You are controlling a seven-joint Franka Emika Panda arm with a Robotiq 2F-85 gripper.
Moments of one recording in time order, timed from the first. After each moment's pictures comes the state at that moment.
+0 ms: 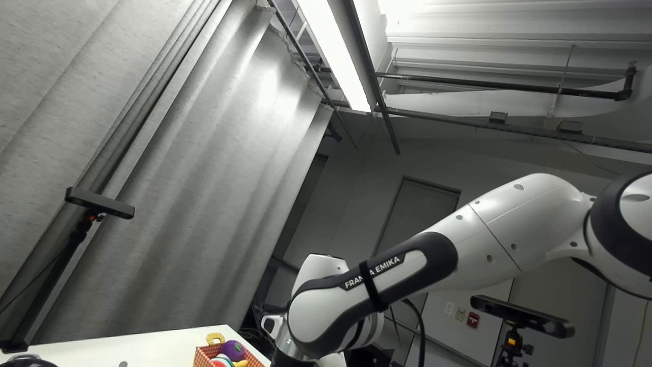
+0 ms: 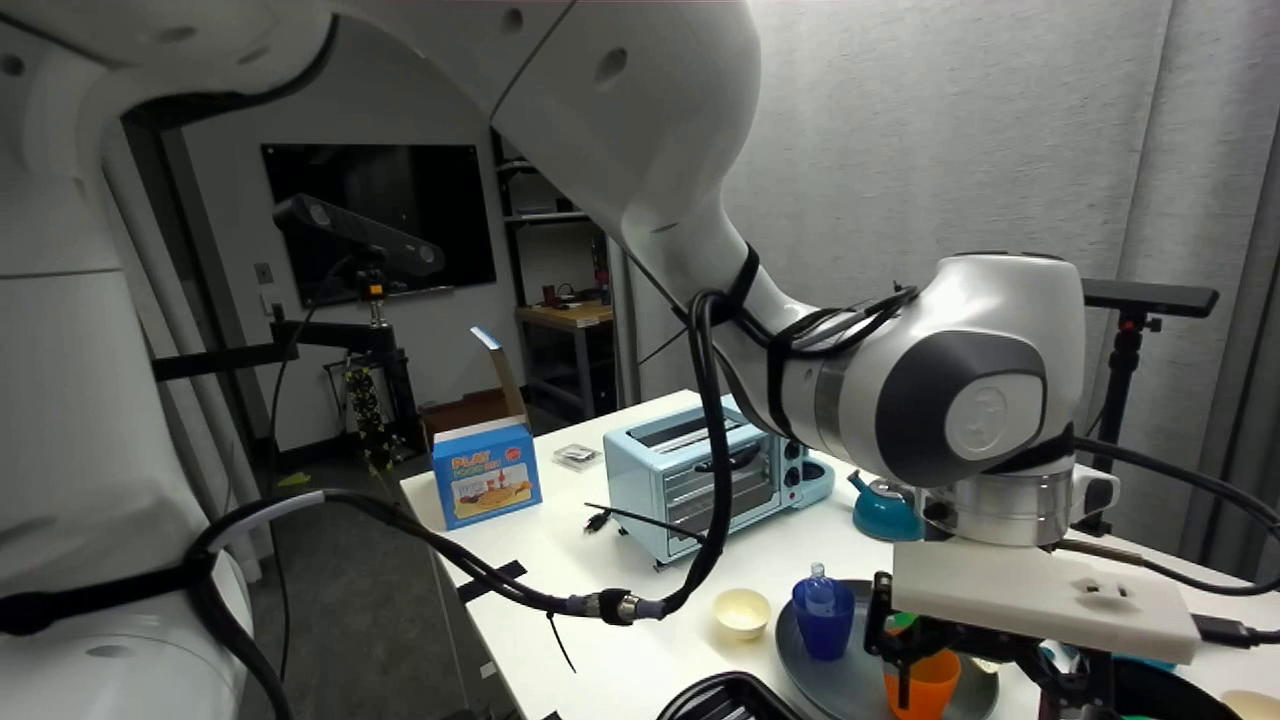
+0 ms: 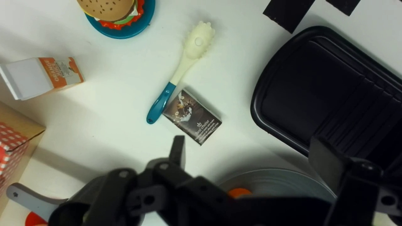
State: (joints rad) arm -0.10 0.06 -0.18 -2.35 -0.10 2.38 -0.74
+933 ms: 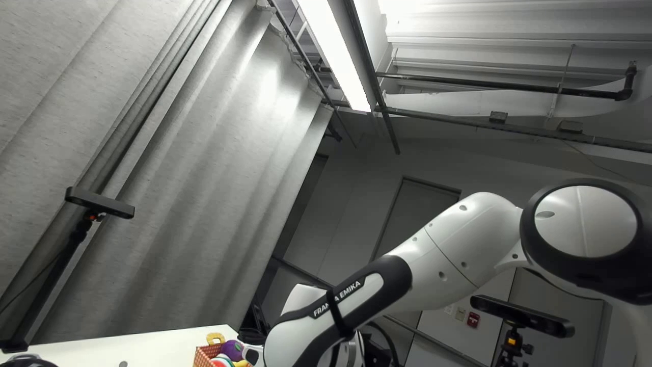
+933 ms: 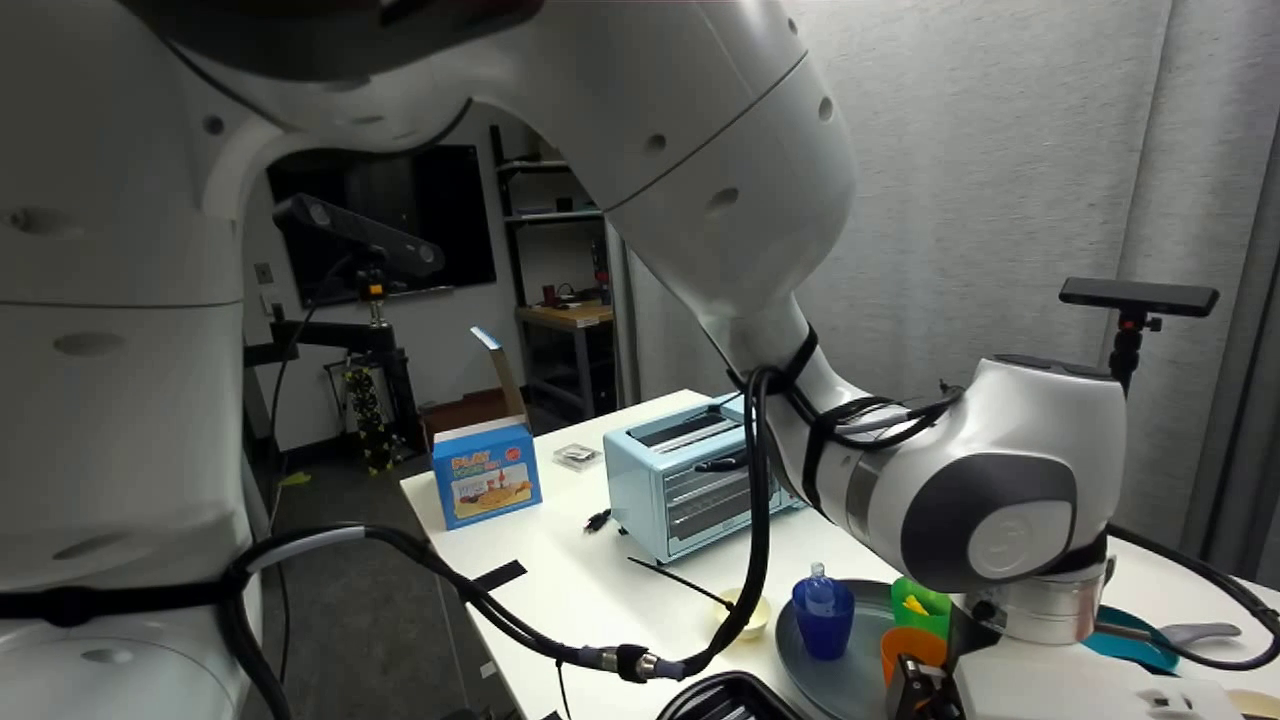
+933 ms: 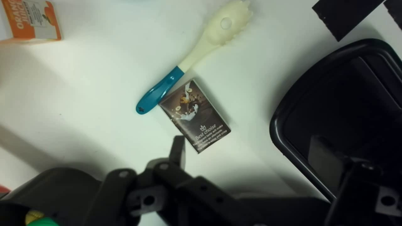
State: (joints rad) arm -0.17 0.25 -0.13 -2.31 0.00 2.52 -1.06
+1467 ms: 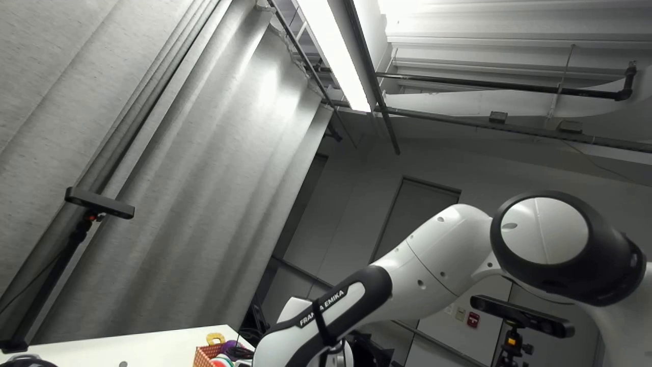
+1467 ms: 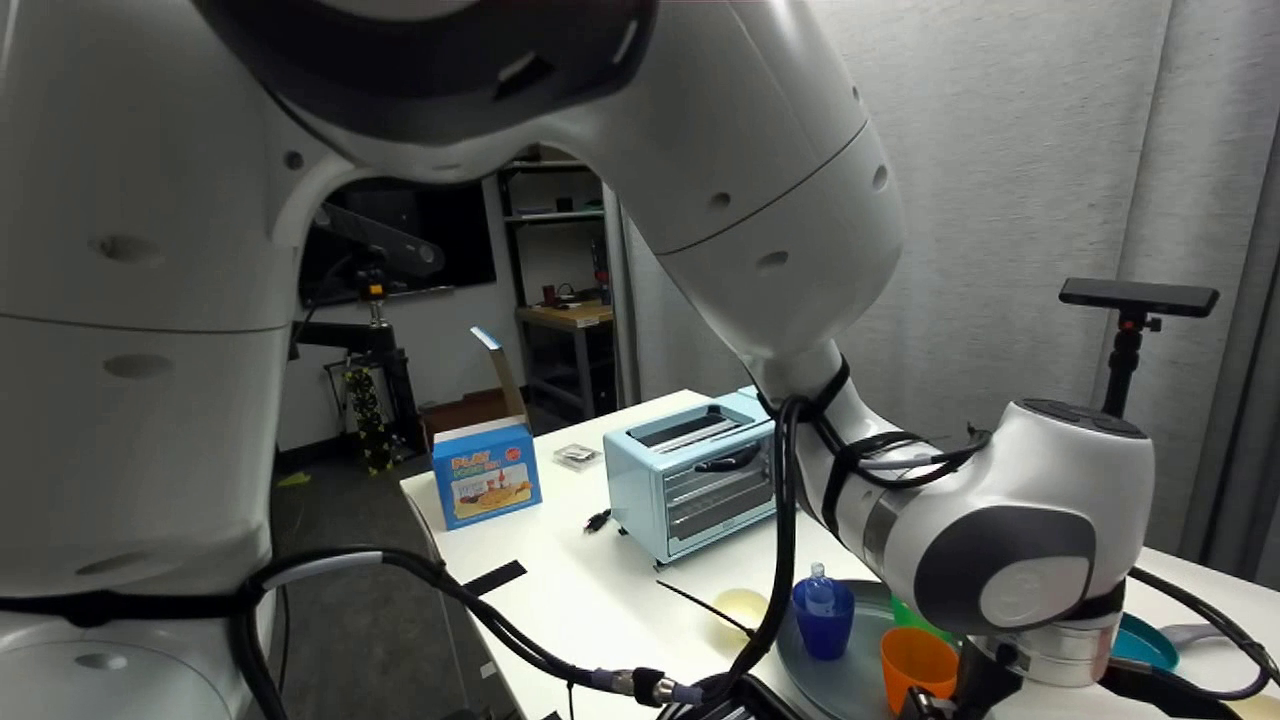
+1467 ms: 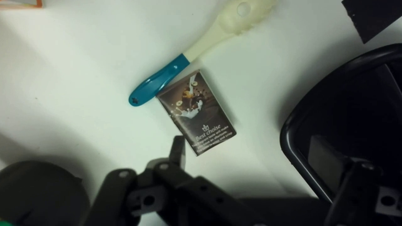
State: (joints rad) arm -0.26 0.34 -0.05 -2.26 0.06 2.56 -1.22
